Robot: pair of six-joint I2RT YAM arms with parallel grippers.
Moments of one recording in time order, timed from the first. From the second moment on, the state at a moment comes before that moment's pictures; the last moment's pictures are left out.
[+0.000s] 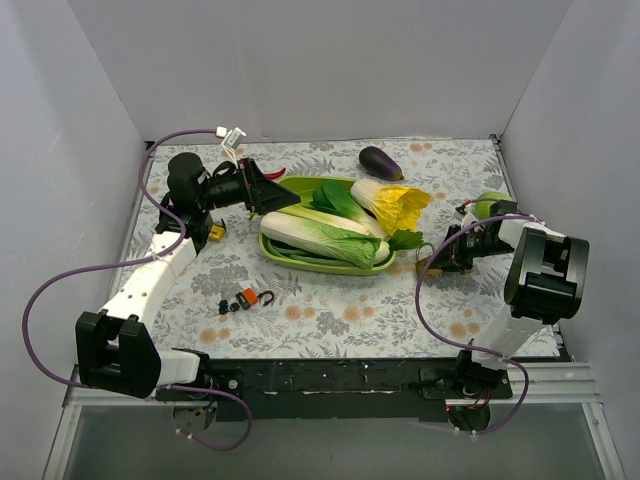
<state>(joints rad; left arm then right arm) -0.20 1.29 1.04 0.27 1.05 -0.76 -0.24 1.73 0.98 -0.77 -0.84 -0.11</state>
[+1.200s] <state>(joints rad) -0.20 1.29 1.02 0.29 1.04 -0.78 -0.17 1.72 0.91 -0.61 -0.75 0.08</state>
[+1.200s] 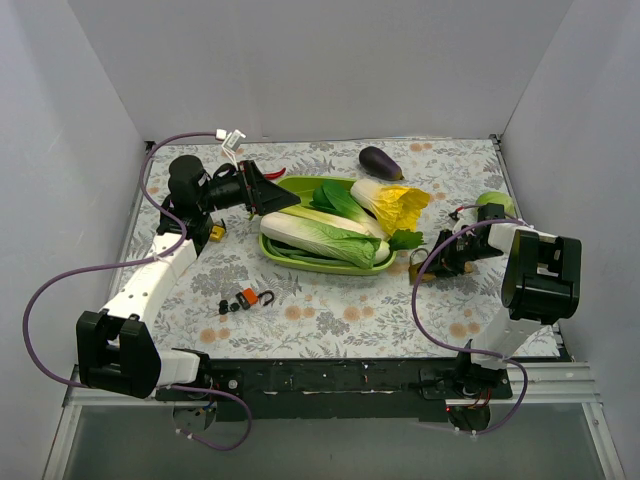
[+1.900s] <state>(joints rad) -0.20 1.29 1.00 0.31 1.04 -0.79 -0.16 1.69 0.82 -0.48 -0.80 0.19</state>
